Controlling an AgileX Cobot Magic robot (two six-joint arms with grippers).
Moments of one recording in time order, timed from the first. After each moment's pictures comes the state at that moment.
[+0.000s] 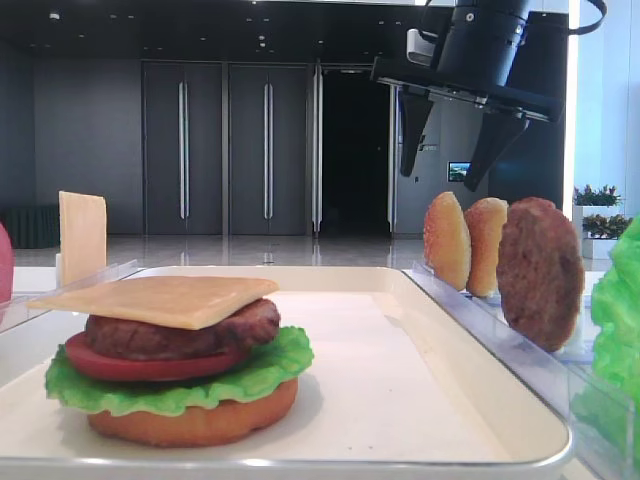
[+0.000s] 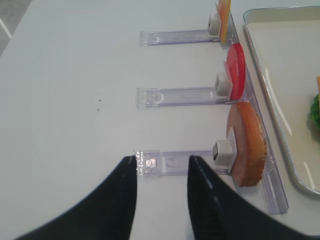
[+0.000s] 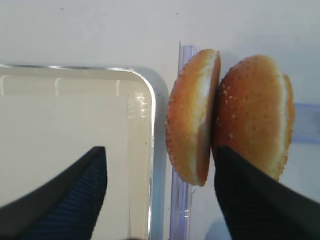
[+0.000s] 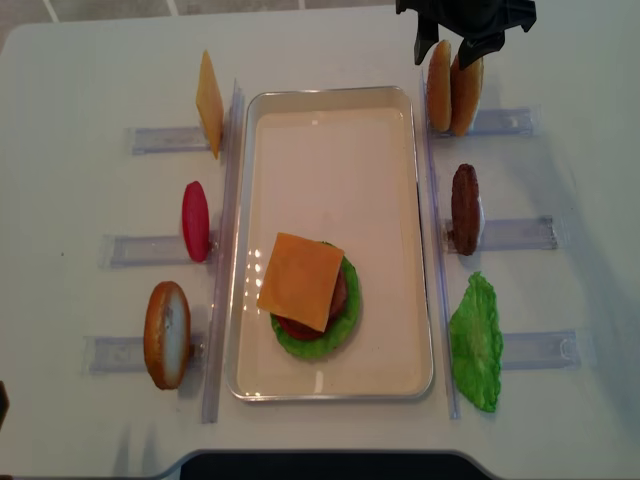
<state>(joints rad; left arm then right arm) 0.06 -0.02 -0.47 0.02 1.11 0.06 0.33 2.09 -1.86 0.18 1.12 0.22</state>
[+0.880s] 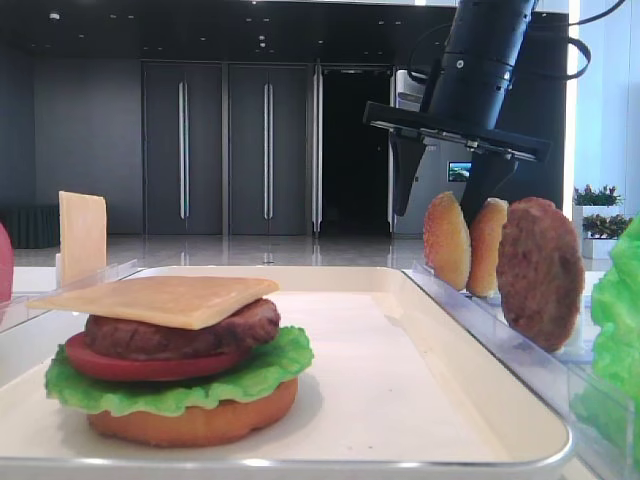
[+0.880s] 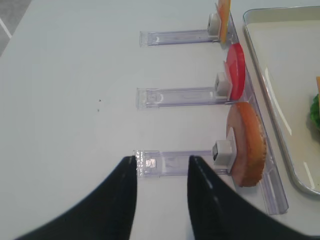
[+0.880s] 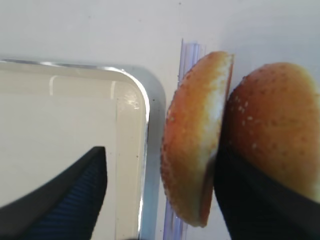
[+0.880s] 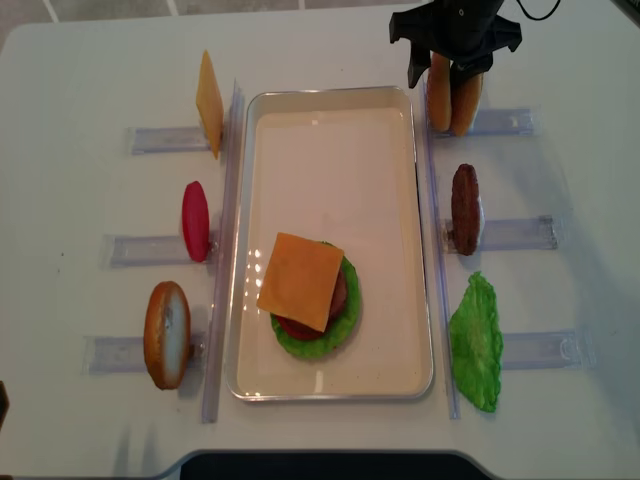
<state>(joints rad) 0.06 -0.02 -0.47 0.02 1.11 0.06 0.33 2.16 -1.86 0.19 1.08 0.17</state>
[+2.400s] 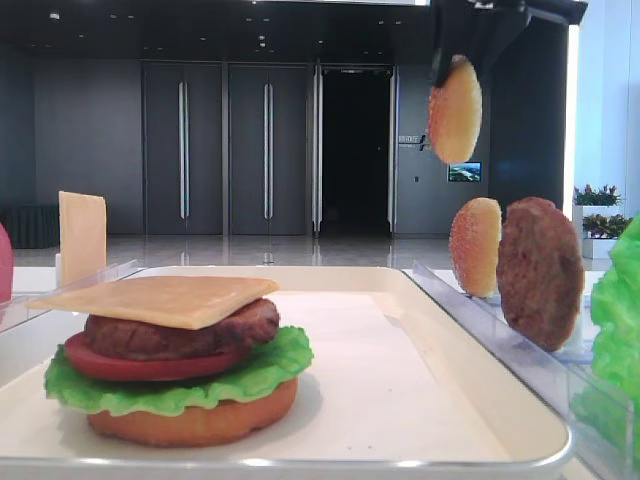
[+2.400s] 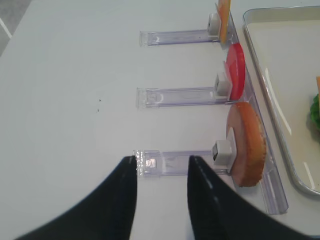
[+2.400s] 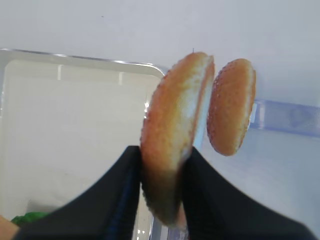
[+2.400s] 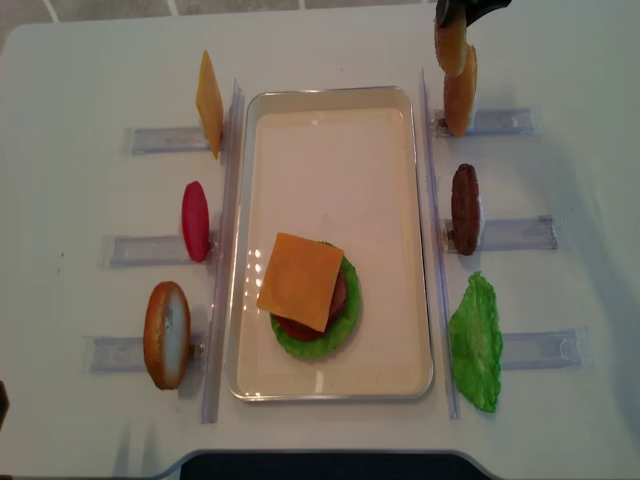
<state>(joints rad) 0.06 -0.02 -0.47 0.02 1.11 0.06 0.34 1.93 -1.87 0.18 1.20 0.16</state>
